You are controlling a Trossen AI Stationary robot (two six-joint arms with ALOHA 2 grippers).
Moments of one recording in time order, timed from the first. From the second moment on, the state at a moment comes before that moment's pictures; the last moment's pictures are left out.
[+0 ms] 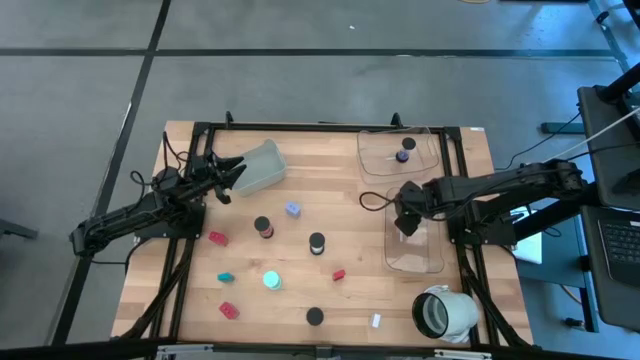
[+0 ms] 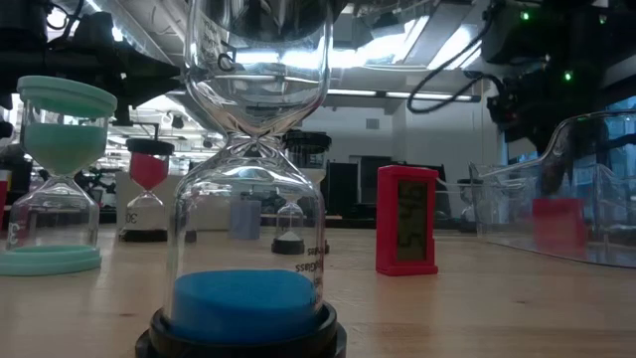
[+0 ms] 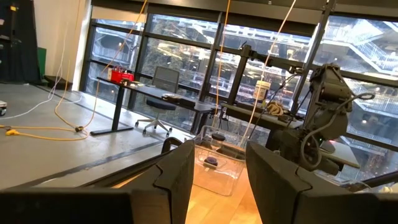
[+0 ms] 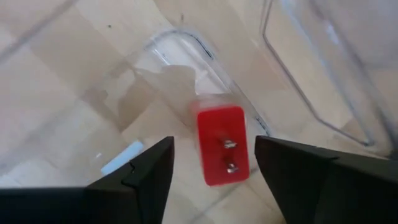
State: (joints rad) left arm 0.46 0.02 0.01 0.21 -0.04 -0.28; right arm 0.08 1.19 0.73 -1.02 0.22 0.79
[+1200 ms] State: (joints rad) left arm 0.46 0.02 0.01 0.21 -0.02 -0.30; right arm 0.32 1.58 1.12 -0.49 0.02 0.19
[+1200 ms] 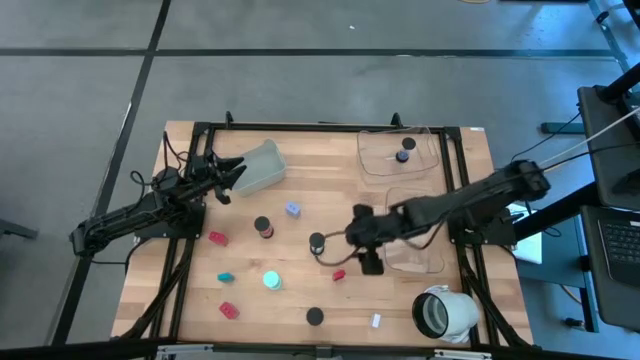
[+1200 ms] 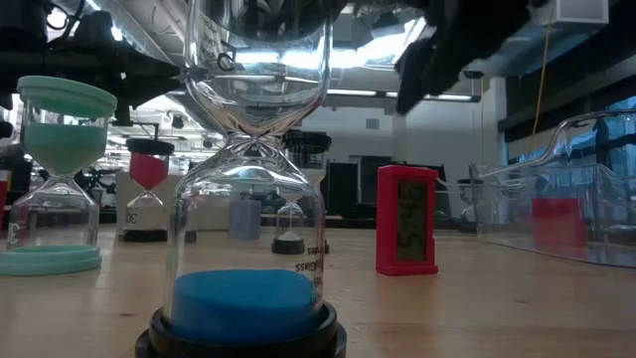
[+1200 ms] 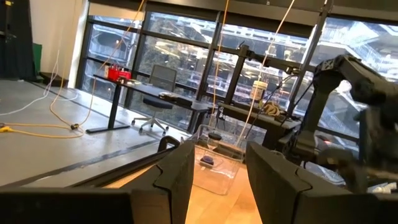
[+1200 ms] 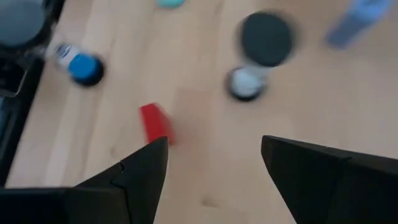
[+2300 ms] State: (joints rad) left arm 0.46 0.02 0.01 0.15 0.09 -0.33; right arm 0.39 1.83 1.12 -0.23 -0.09 0.25
